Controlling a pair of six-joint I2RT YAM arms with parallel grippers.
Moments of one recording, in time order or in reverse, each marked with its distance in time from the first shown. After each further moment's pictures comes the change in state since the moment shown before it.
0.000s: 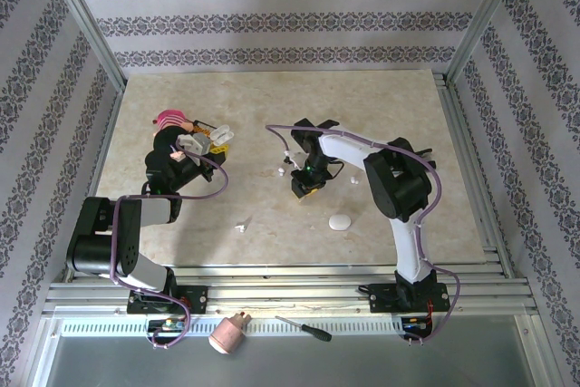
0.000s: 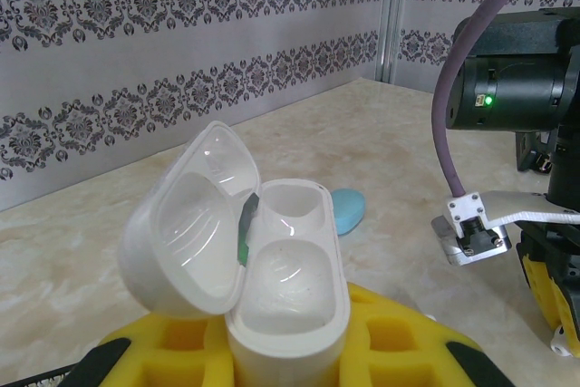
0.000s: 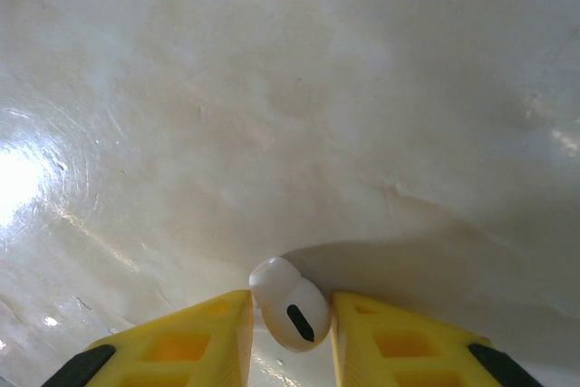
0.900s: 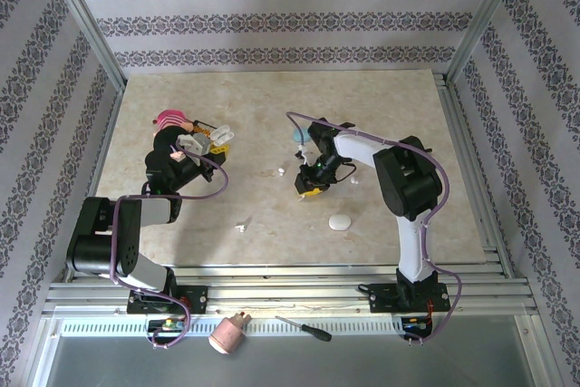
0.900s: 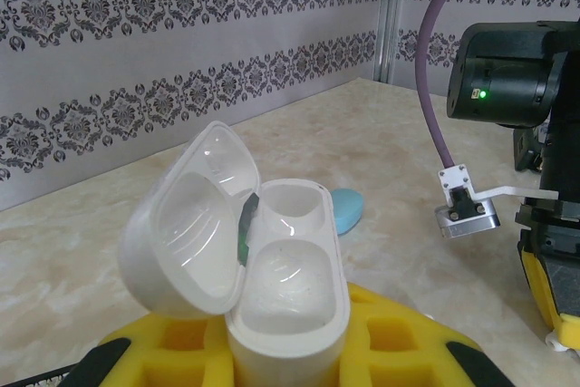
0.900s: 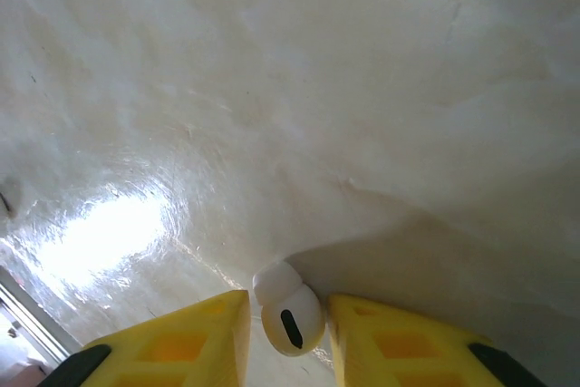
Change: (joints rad) left arm 0.000 0.000 0.000 0.000 0.005 0.000; right arm -0.090 -0.037 -0.124 0.143 -0.224 0.147
